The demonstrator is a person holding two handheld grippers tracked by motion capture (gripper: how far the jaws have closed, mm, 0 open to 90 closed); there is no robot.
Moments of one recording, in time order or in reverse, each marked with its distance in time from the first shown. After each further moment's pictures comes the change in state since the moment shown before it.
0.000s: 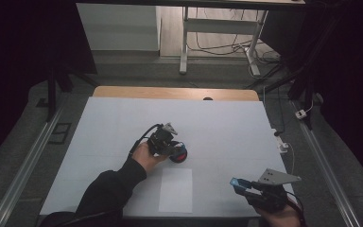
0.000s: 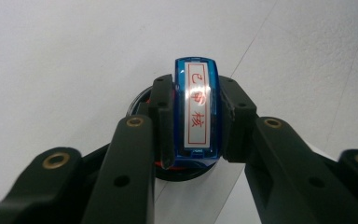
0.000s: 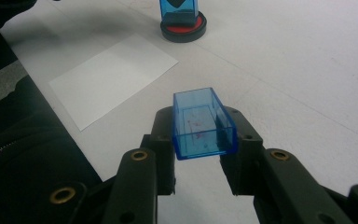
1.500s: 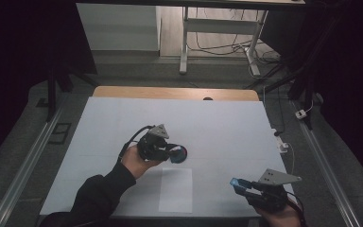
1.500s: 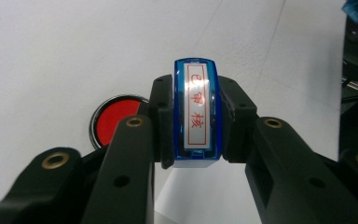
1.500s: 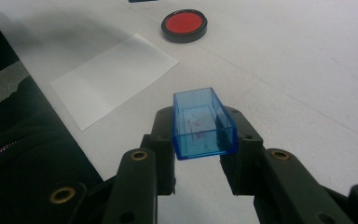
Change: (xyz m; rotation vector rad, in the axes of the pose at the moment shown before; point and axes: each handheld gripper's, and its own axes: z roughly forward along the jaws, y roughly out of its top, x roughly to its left) left arm -0.030 -0.008 -0.057 -0.110 -0.097 0.092; right arm 0.000 0.000 -0.001 -0.002 0.002 0.000
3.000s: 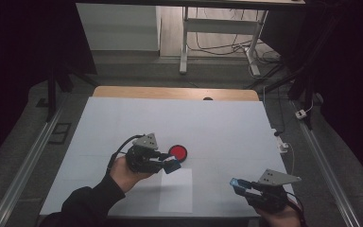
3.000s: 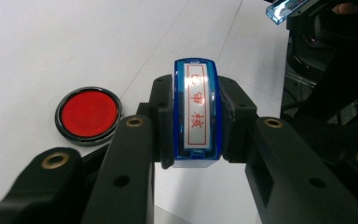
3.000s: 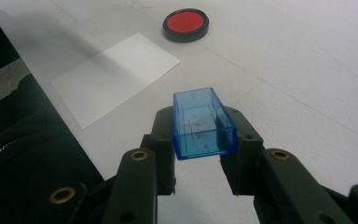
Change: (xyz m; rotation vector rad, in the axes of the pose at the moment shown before) left arm -0.031 -0.019 -0.033 -0.059 -0.061 0.010; right arm 0.001 0.000 0.000 0.004 0.001 -0.010
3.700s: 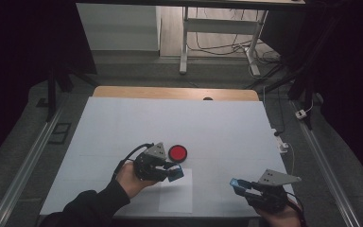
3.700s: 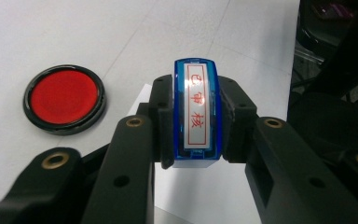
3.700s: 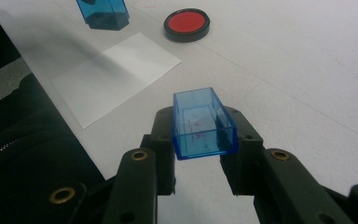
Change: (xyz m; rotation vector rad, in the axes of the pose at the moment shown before) left arm -0.009 -0.009 0.030 0.093 0.004 0.039; right arm 0.000 0.000 0.000 0.000 0.004 -0.001
